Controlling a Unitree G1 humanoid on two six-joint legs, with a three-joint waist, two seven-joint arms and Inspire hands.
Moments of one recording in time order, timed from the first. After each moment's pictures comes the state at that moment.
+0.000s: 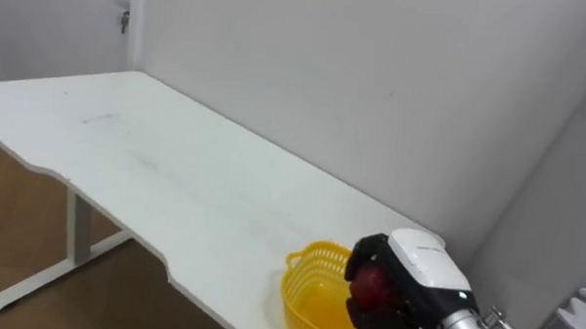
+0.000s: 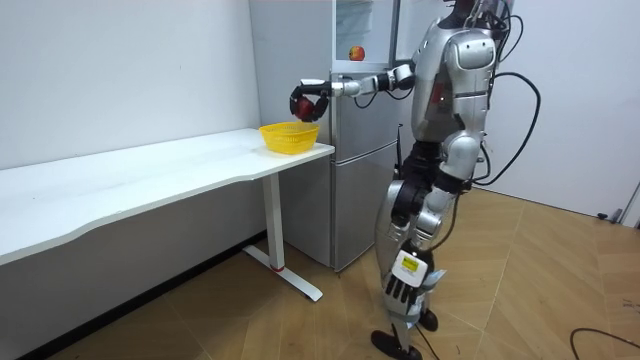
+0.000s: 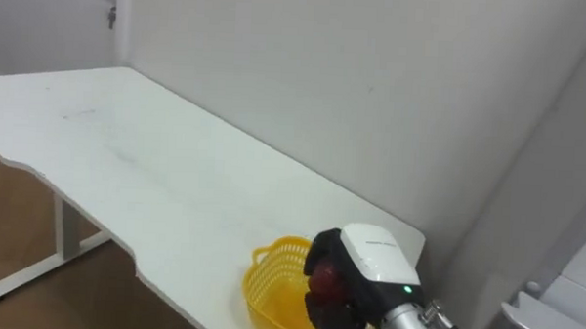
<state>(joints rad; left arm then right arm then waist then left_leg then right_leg) 0.17 0.35 0.00 1.12 0.44 0.07 -0.16 -0.37 -0.50 0.42 0.36 -0.55 -0.07 -0.19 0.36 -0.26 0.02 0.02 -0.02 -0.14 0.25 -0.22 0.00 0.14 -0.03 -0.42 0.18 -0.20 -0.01</state>
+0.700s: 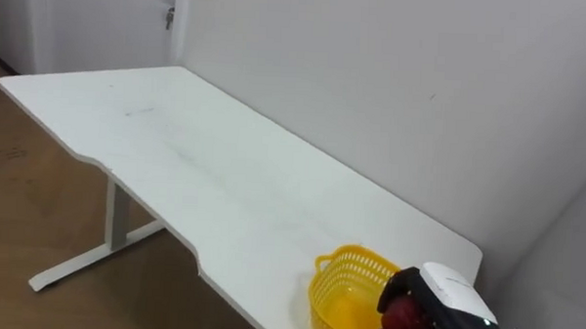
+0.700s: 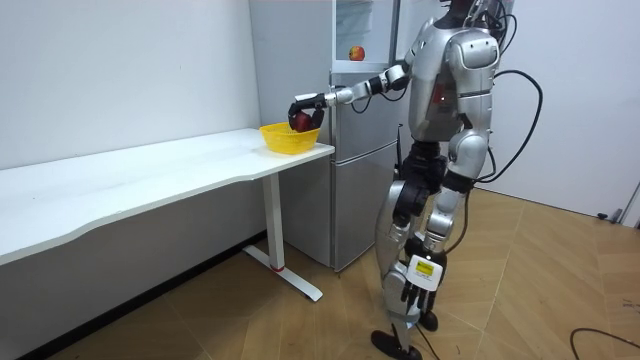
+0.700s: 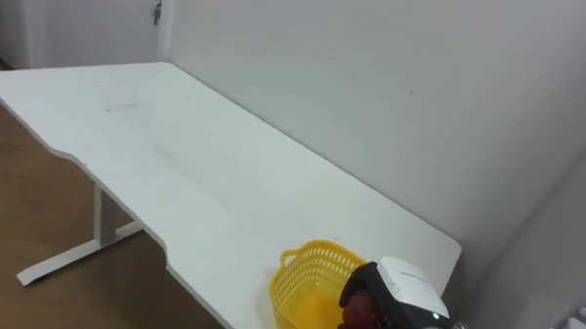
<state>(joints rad) 0.20 0.36 0.02 1.08 0.47 0.11 -0.19 -0.37 -0.50 0.43 0.51 -0.44 -0.02 -0.15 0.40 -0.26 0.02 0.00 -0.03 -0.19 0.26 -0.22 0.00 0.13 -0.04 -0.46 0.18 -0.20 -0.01</state>
